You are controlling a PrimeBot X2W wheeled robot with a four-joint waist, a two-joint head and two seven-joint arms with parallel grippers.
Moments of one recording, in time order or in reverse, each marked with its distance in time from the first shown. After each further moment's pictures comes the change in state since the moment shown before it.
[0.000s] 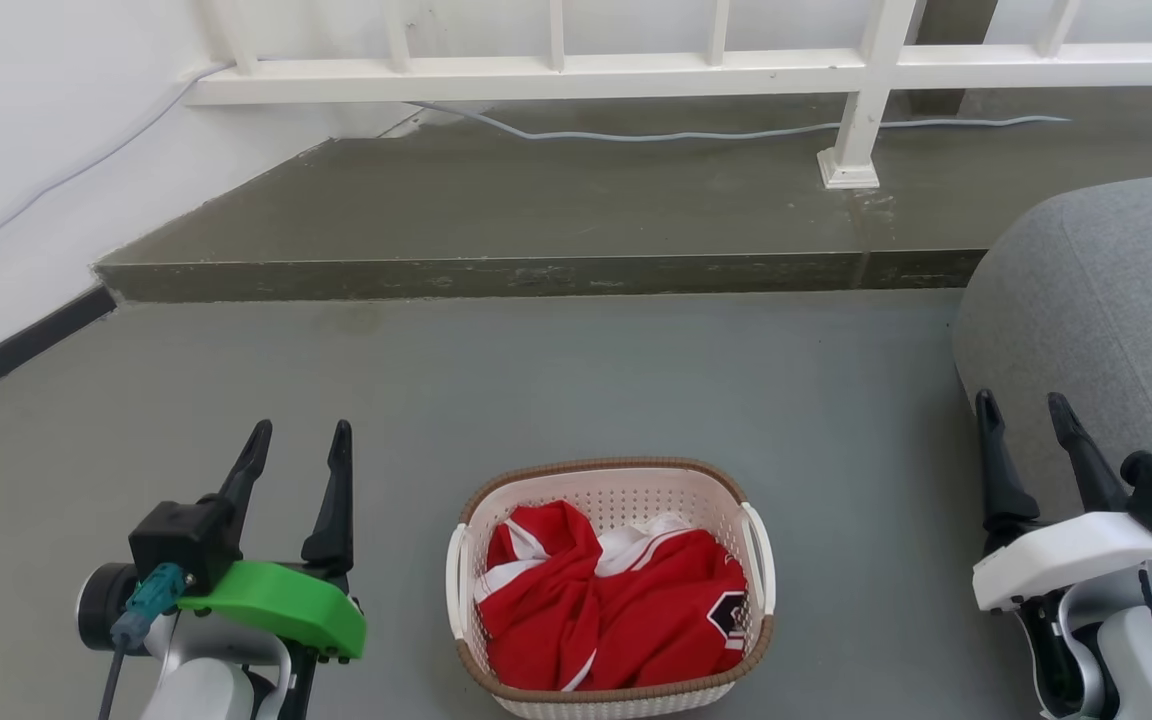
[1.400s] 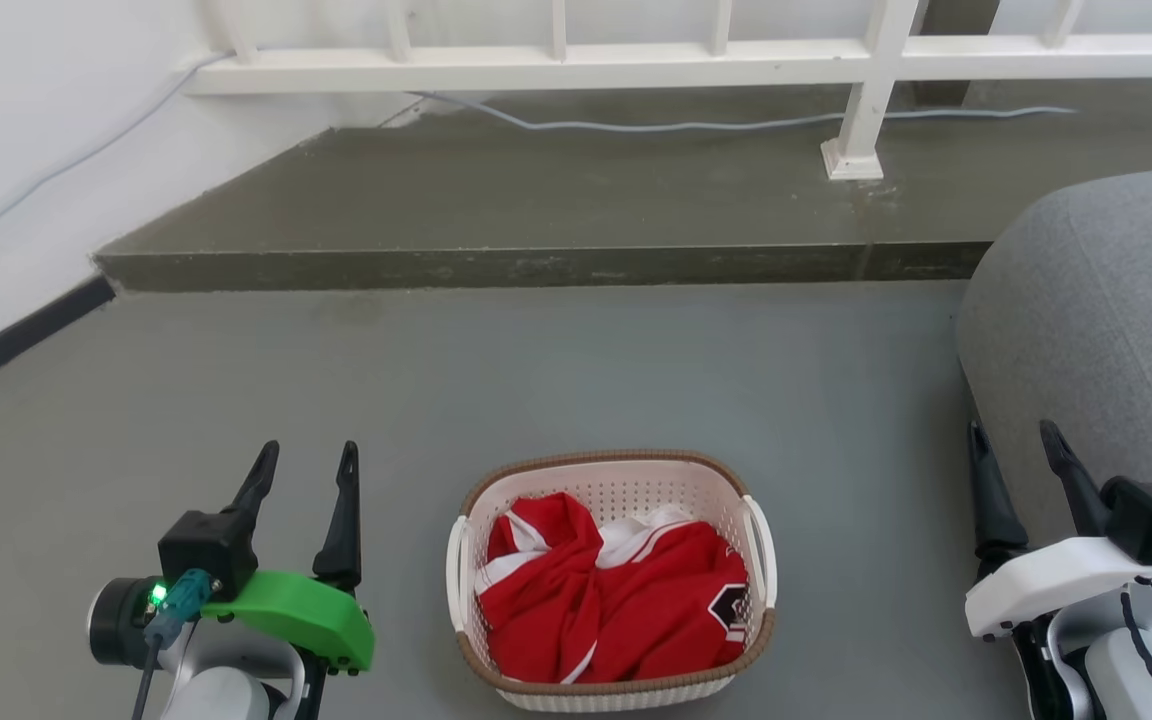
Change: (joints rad) left arm 0.000 -0.021 -0.009 0.066 0.059 0.035 0.011; right arm 0.017 0.011 0.008 0.057 -0.077 -0.006 -0.029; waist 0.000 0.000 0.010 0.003
